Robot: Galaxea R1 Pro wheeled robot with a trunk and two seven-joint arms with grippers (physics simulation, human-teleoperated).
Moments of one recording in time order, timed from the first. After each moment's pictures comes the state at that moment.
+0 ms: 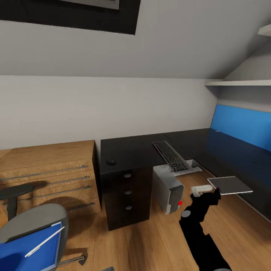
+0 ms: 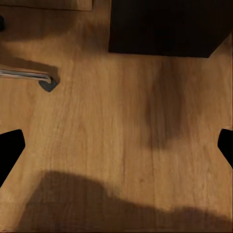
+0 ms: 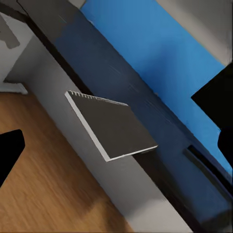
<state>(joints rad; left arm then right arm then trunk) 0.08 0.08 -0.74 -1.28 0.67 0.00 0.81 -0.40 0.08 0.00 -1.11 0.59 0.42 -0.72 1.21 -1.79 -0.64</state>
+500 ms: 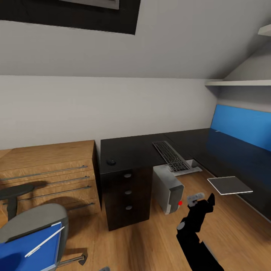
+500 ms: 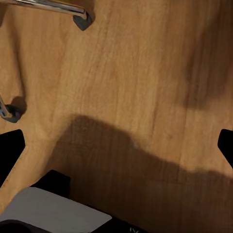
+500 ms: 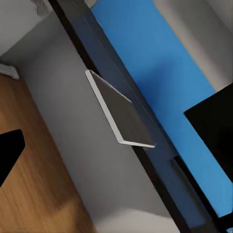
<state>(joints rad) 0.07 -0.07 -0.44 -1.18 0.65 0.28 0.83 -0.40 0.08 0.03 -0.89 0.72 0.38 -0.80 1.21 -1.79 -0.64</state>
